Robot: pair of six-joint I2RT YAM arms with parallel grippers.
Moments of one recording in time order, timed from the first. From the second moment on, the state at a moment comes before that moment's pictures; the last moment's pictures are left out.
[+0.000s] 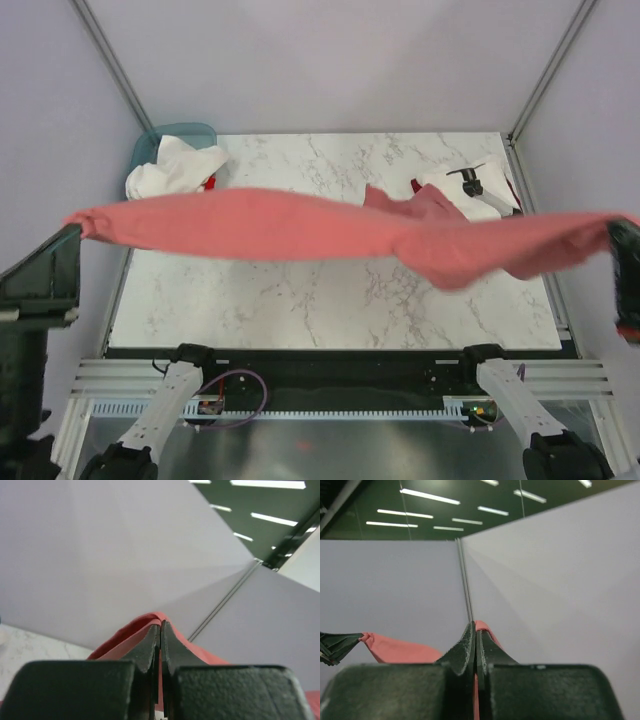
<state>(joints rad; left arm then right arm) -0.15 0.66 1.87 -0.80 -0.07 -0.71 0.09 0.81 2.03 -0.50 -0.37 0.55</state>
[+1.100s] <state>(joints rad) 0.07 1.76 2.38 -0.80 0.06 -0.78 0.03 1.88 2.47 -0.33 -0.54 0.96</state>
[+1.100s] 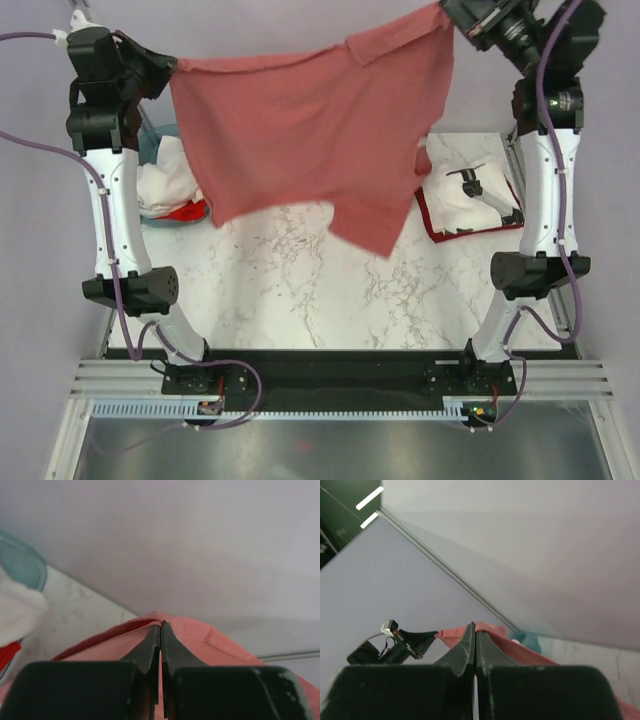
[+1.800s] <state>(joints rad) 0.07 1.65 1.38 -0.29 0.18 -0.83 -0.08 1.76 1.26 0.36 -0.69 1.22</state>
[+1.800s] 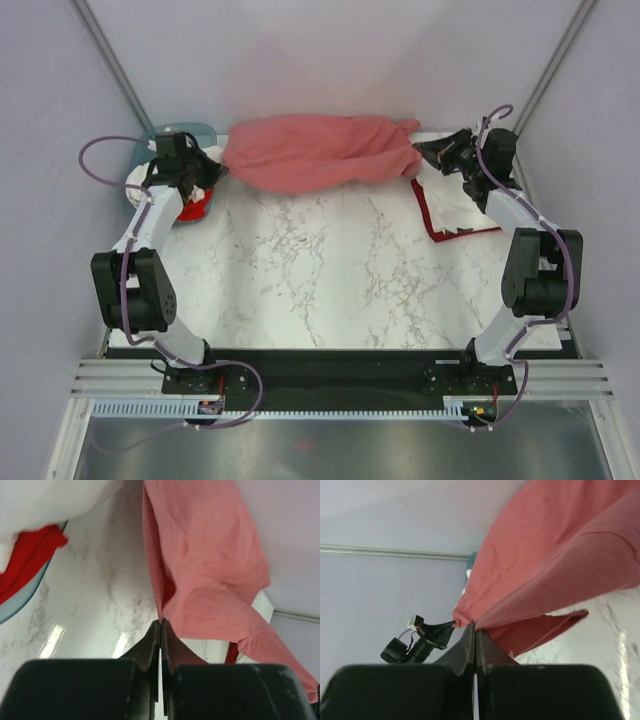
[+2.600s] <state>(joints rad) 0.08 0.78 0.49 -0.36 -0.05 -0.87 -0.06 0.74 0.56 -0.25 -0.49 0.67</state>
